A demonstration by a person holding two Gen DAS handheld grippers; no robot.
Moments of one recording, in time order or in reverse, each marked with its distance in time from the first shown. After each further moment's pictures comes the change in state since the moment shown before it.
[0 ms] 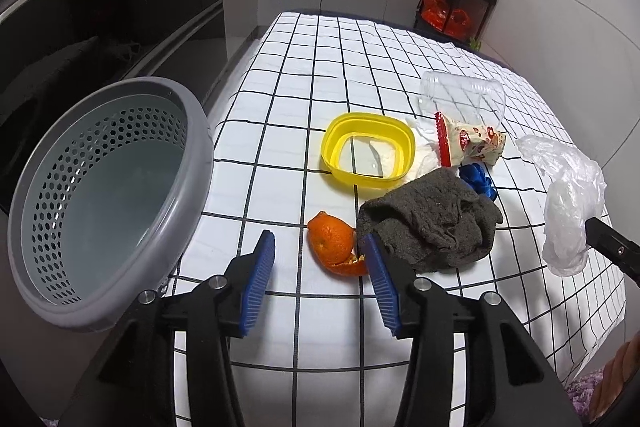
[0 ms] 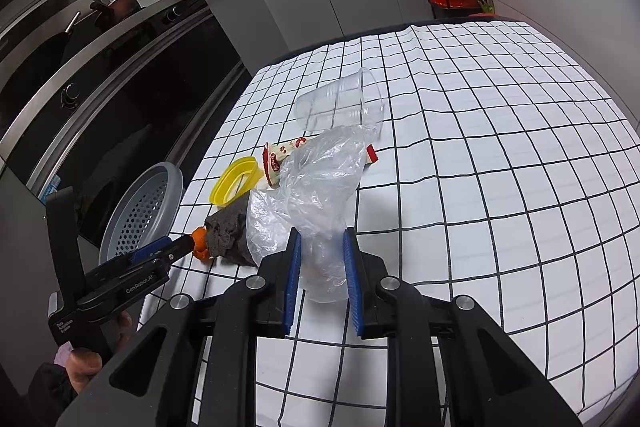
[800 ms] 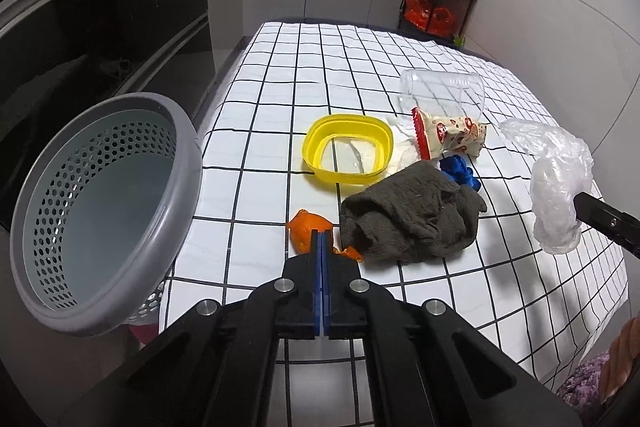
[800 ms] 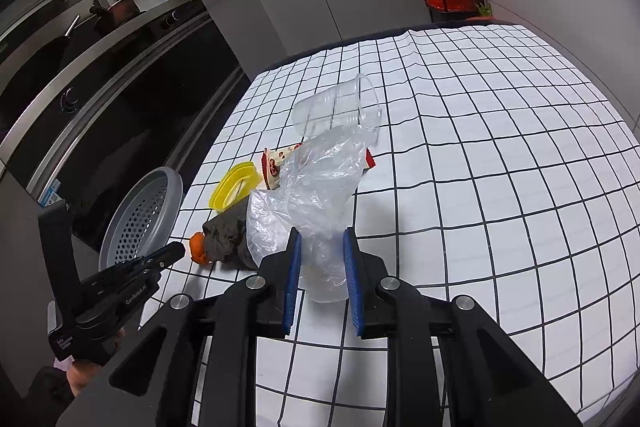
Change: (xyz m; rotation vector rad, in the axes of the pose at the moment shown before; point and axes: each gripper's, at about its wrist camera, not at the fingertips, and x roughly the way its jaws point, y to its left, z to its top) left arm -0.011 -0.008 -0.006 0.062 -0.027 -0.022; right arm -0.003 0.003 -0.001 0.007 -0.015 -0.007
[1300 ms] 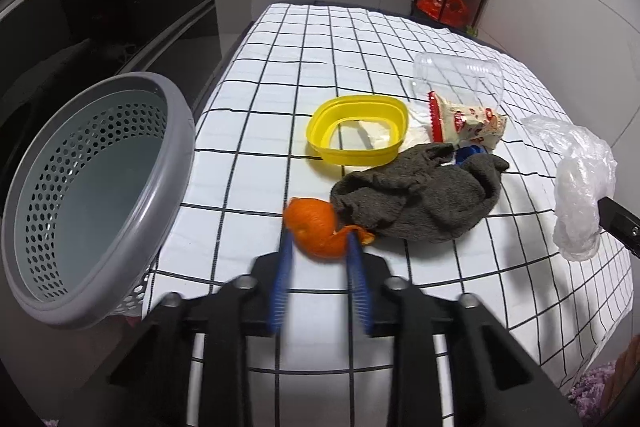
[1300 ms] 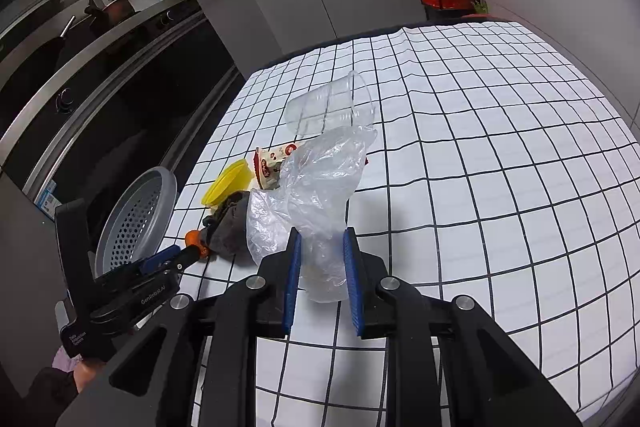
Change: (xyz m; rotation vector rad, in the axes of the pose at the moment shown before) left arm 0.021 -0.004 -0.001 -0.024 0.047 0.021; right arm 0.001 -0.001 -0.002 0.009 0.000 -0.015
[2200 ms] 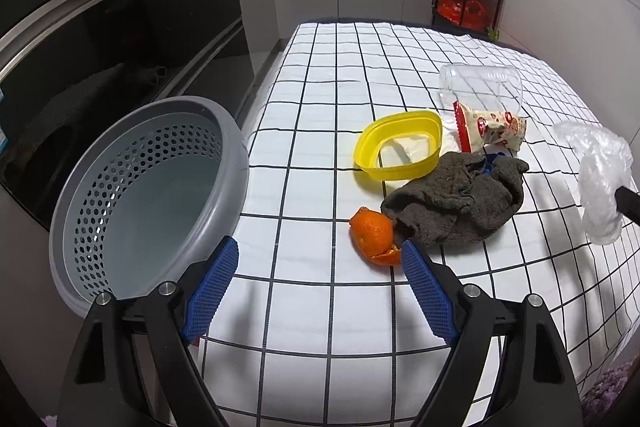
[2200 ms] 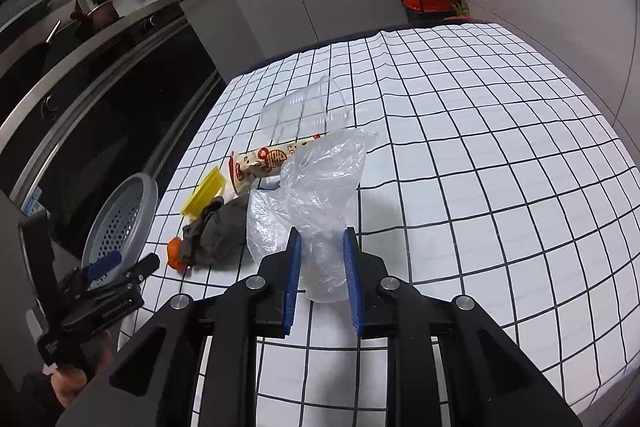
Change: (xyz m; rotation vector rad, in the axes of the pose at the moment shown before) left arm -0.025 0.004 -0.003 0.037 -0.044 0.152; right arm -0.005 -0.009 0.001 0.028 -0.022 -0.058
